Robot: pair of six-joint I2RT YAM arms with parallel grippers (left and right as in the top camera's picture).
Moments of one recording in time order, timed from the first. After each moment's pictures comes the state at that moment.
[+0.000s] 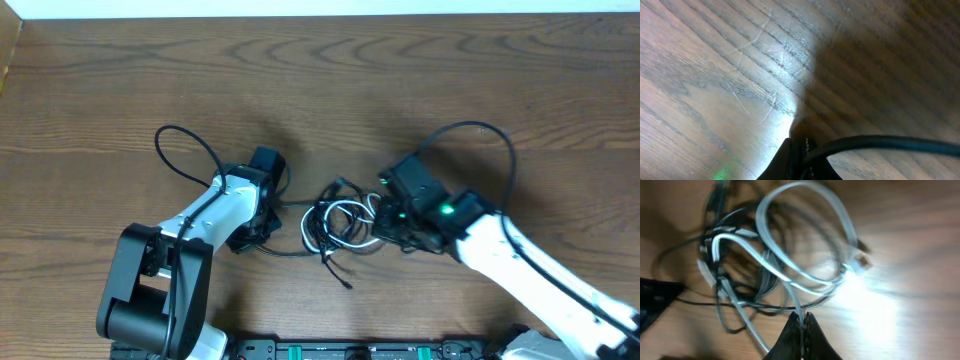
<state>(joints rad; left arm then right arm) -0.30 1.70 0.86 -0.88 -0.14 -0.88 0.64 1.37 0.93 -0.82 -0.14 0.96</state>
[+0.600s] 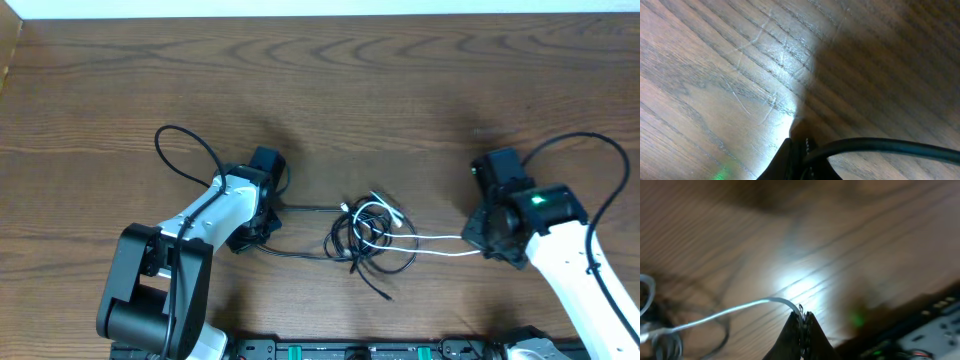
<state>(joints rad) -0.30 1.70 0.86 -0.88 -0.14 -0.88 0.22 1.23 0.93 -1.23 0.16 0.86</state>
